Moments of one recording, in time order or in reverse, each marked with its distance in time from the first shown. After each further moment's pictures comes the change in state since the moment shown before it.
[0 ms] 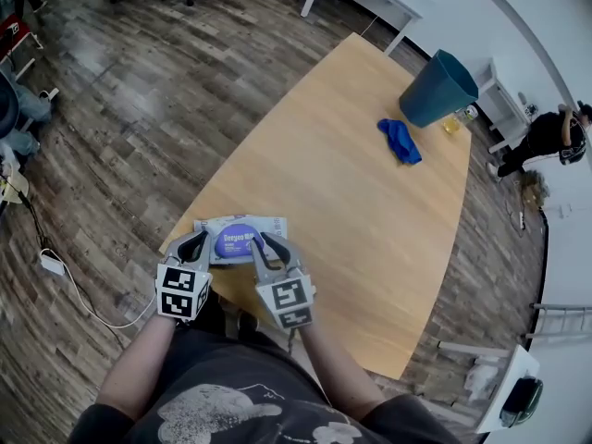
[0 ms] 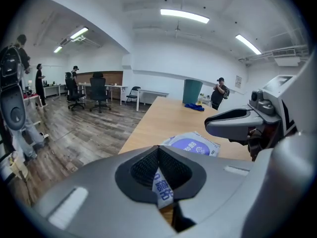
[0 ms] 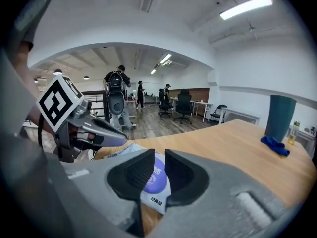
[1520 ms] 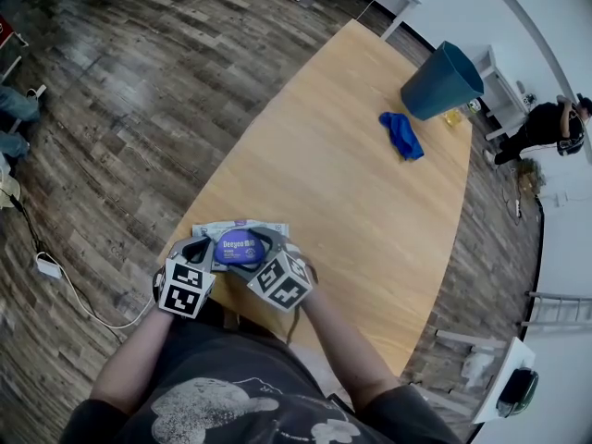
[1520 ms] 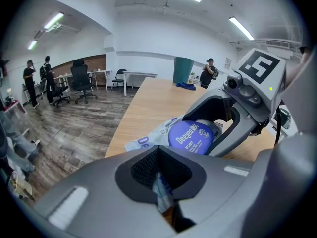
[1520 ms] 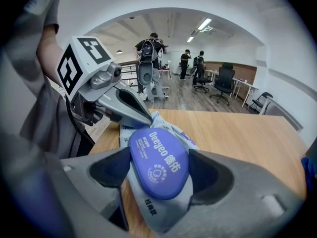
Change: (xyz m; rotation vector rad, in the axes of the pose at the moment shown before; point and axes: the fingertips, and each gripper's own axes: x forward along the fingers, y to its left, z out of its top) left arm 0.030 0.005 -0.034 0.139 0.237 -0.110; right arm 0.051 0.041 -0.053 -0.235 0.369 0.393
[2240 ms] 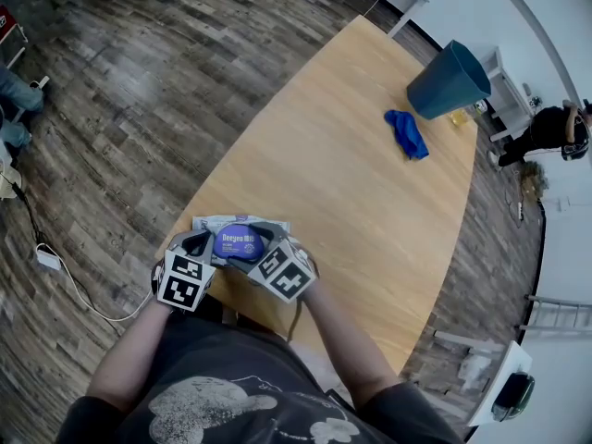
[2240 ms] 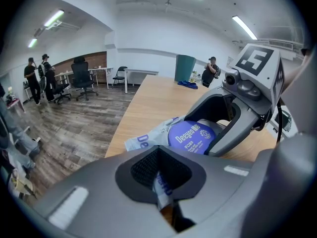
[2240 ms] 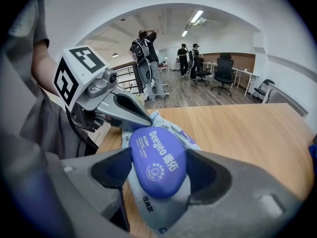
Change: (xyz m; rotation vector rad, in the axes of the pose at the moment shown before) left arm 0.004 0.002 -0.001 -0.019 0.028 0.000; right arm -0.001 -0.003 0.002 0.090 0.031 0.064
